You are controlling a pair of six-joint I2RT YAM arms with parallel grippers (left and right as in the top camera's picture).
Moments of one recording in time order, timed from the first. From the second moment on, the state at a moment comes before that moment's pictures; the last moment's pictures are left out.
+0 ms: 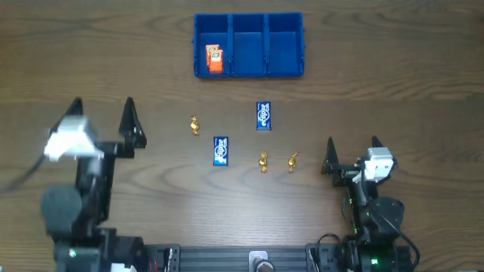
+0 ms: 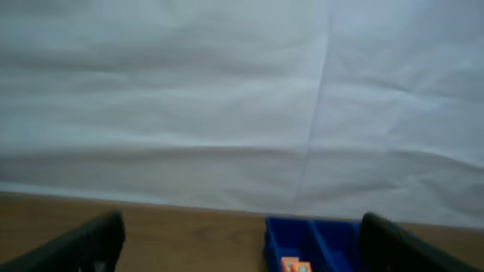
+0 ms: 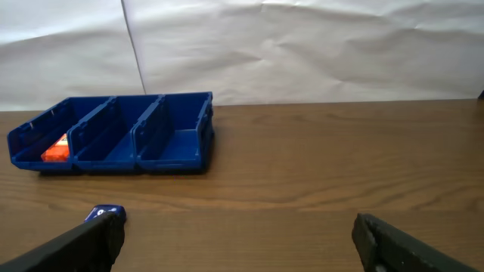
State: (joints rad) left arm -0.06 0.39 0.44 0.13 0.02 -0.14; right arm 0.03 0.01 0.01 -0.08 -0.02 0.06
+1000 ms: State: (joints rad) left arm -0.02 0.01 0.02 -0.10 0.15 -0.14; right arm 0.03 0.01 0.01 -0.08 -0.02 0.06
